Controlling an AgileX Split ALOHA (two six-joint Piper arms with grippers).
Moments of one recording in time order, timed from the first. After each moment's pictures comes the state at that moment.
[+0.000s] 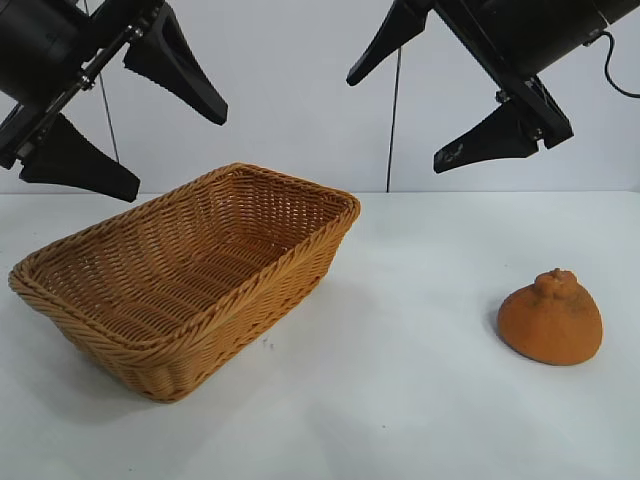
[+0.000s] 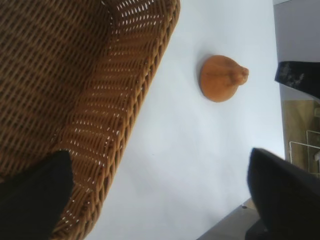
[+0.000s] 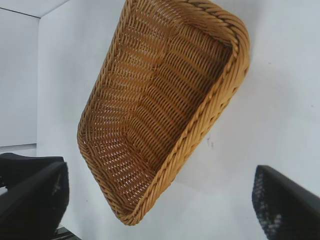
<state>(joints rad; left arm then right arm) -0.23 1.60 -1.07 -0.90 0.75 0.31 0.27 1.66 -1.18 0.85 0.74 -0.22</state>
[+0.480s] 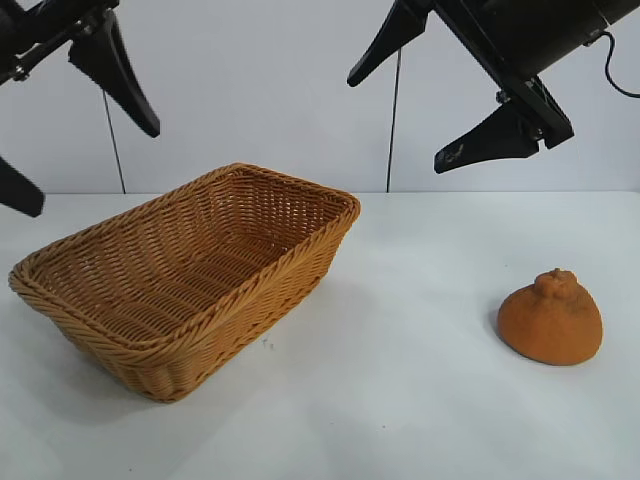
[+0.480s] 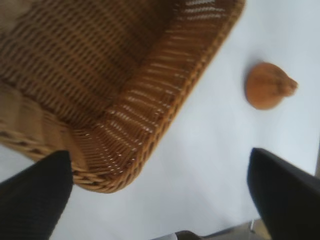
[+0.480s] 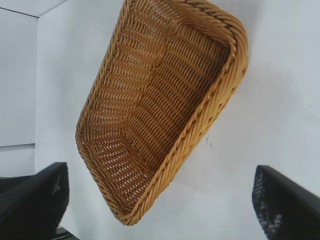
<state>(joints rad) -0.23 1.49 -1.07 -0.44 0.82 -0.36 0.27 1.66 -1.18 0.84 0.74 -0.22</state>
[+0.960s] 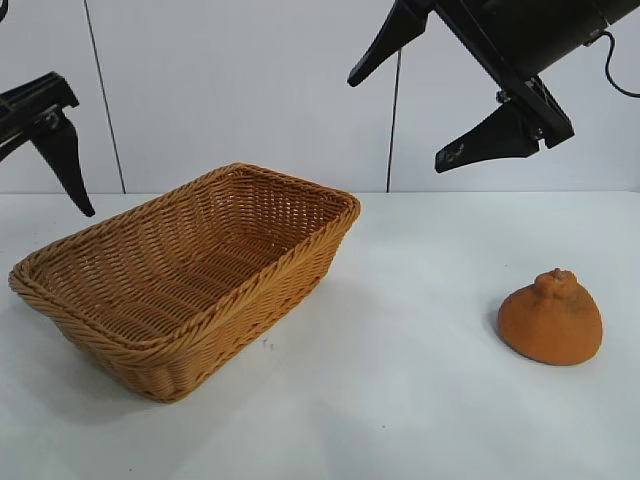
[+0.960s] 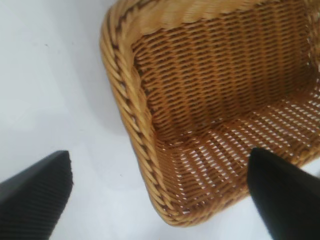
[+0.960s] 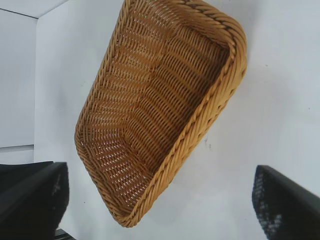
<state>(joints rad) -0.25 1.49 -0.88 -0.22 0.66 -0.89 0.27 1.66 -1.18 0.84 0.74 -0.22</state>
